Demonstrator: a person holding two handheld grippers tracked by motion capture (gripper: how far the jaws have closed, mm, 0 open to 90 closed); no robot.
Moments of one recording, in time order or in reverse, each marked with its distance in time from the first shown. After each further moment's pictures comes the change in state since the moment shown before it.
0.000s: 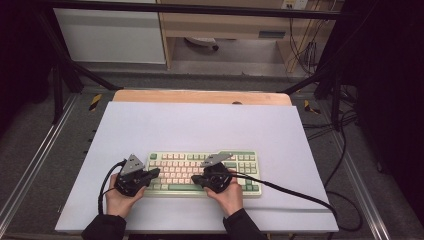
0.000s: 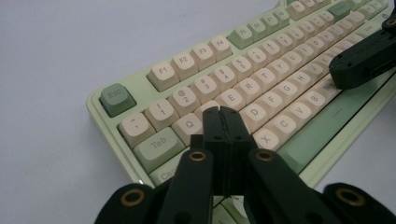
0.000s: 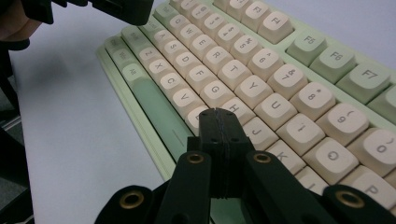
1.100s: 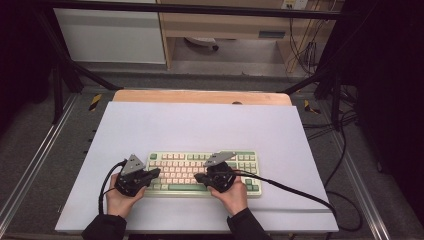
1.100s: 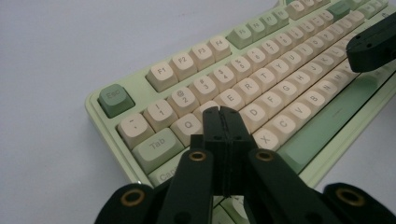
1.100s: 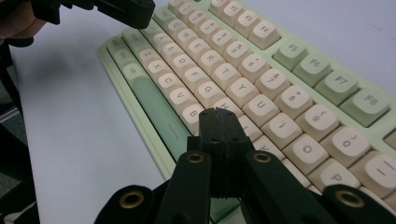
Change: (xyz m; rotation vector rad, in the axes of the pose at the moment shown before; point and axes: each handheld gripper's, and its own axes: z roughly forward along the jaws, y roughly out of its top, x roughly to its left) left arm -0.001 0.000 0.001 0.002 -0.001 0.004; right arm -0.002 0.003 -0.017 -0.002 -0.021 -0.038
